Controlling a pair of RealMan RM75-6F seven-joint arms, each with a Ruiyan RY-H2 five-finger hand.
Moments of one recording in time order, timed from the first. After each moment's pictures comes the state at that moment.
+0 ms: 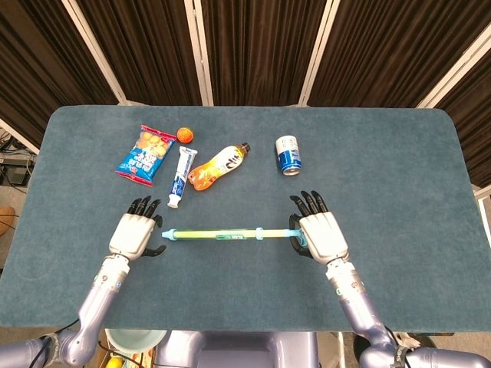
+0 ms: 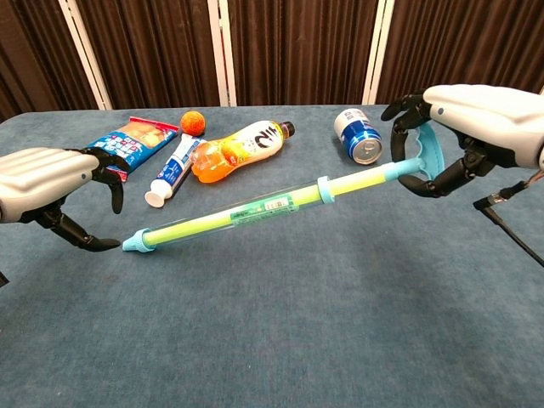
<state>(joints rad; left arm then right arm) -0.51 -1.54 -0.15 -1.62 1.12 1.11 0.70 0.55 -1.46 0.20 -1.88 -1.13 1.21 -0.64</state>
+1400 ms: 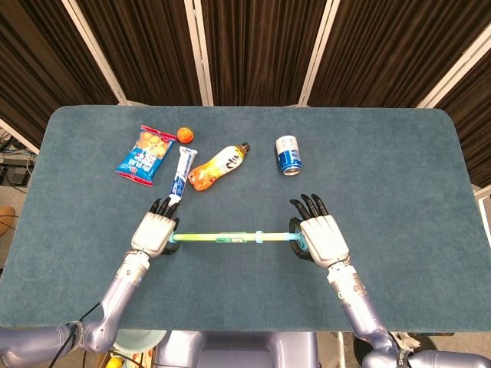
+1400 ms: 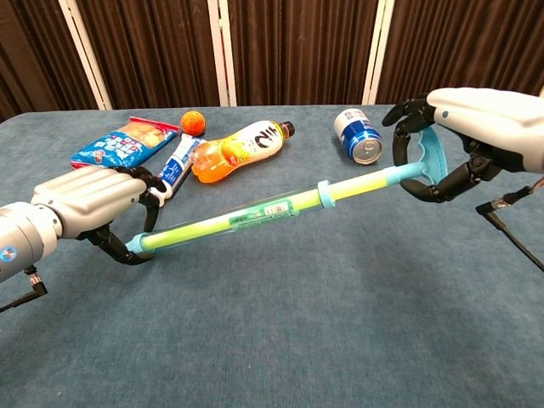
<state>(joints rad) -0.63 -1.67 -0.11 -1.46 1.08 1.08 0.75 0.56 -1.44 0.16 -1.90 -1.13 1.23 -0.62</state>
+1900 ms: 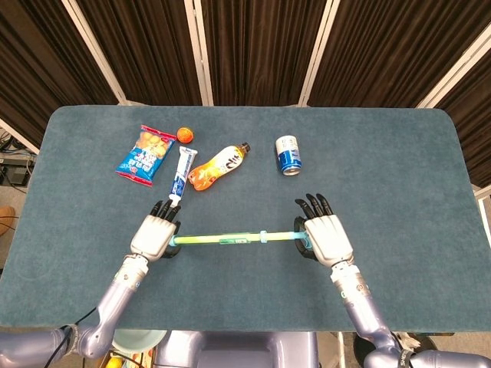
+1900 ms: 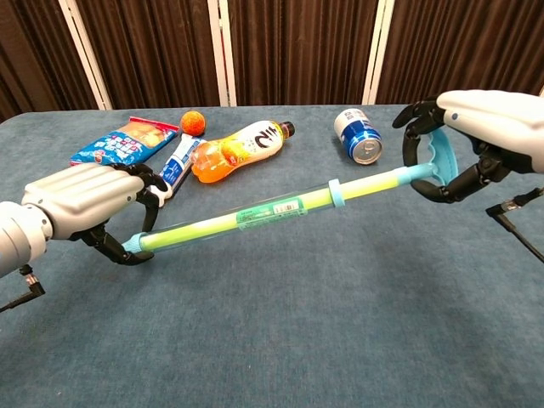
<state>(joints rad) -0.61 -1.63 -0.08 -1.52 1.14 1.11 0.71 0.56 -1.44 0.15 -1.89 -1.12 1.24 -0.61</state>
